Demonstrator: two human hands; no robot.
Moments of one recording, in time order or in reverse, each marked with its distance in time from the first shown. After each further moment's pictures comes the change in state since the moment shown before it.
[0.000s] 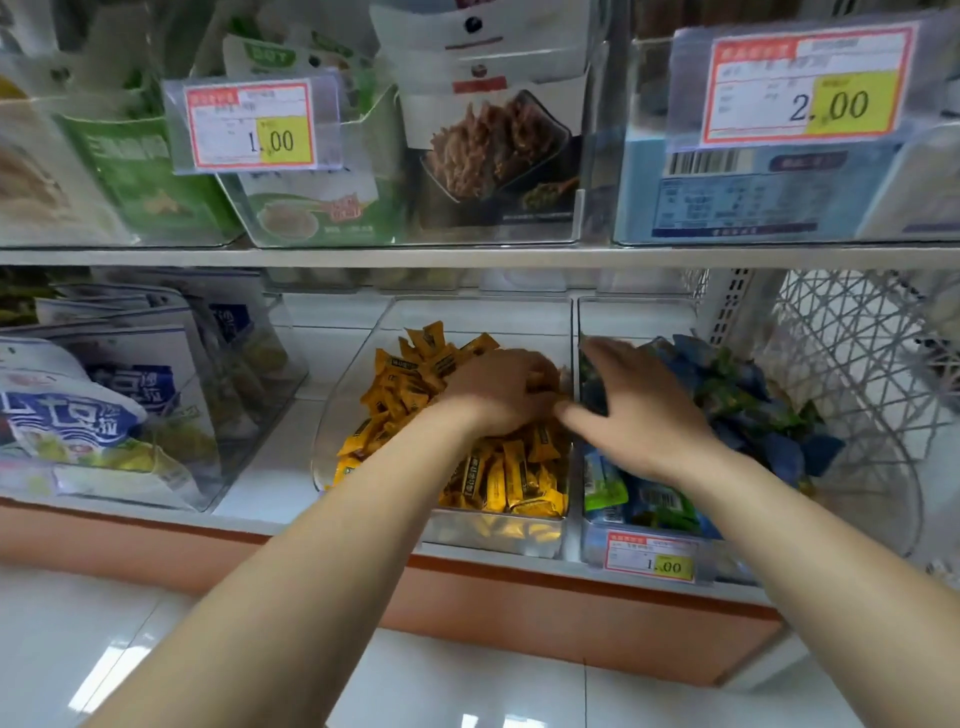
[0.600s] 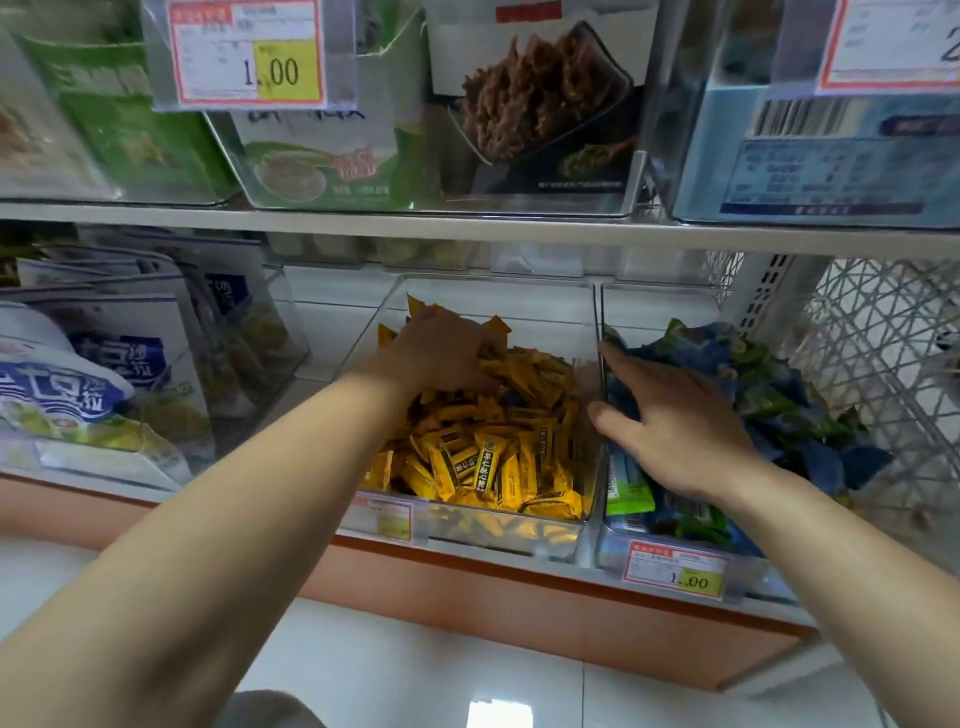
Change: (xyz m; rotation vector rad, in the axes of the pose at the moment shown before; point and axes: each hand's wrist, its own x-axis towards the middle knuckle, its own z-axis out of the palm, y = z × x) left_hand 0.024 -0.086 -0.027 0.350 -0.094 0.056; right_hand 0.002 0.017 0.015 -0.062 -0.048 0.007
